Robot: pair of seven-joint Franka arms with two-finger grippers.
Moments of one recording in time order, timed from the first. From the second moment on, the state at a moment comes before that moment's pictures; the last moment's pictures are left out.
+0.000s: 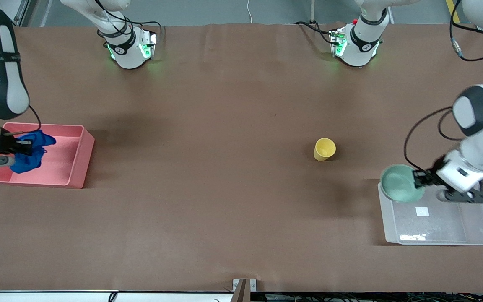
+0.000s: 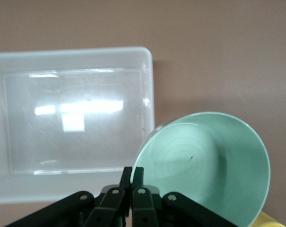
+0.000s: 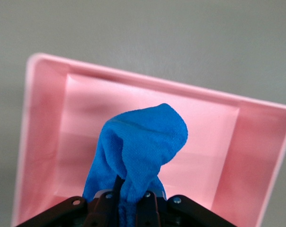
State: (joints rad) left arm 0.11 0.43 -0.08 -1.55 -0.01 2.10 0.13; right arm -0.11 0.25 -0.26 -2.07 -0.10 2.33 -0.45
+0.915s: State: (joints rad) left arm 0.19 0.88 -0.04 -1.27 -0.01 2.29 0.28; right arm -0.09 0.15 -0.22 -1.96 -0.06 2.08 -0.25
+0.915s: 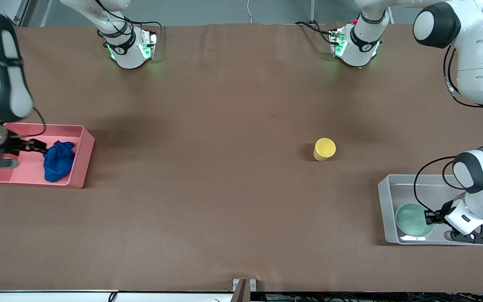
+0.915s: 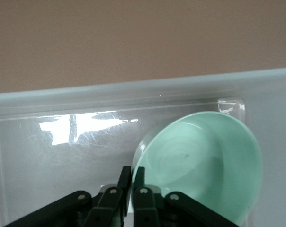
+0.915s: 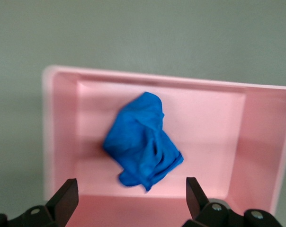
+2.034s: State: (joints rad) left arm 0.09 0.35 -0.07 -1.50 -0.01 1.98 0.18; right arm -0.08 0.02 -0.09 -1.45 -0.05 1.44 -0.03
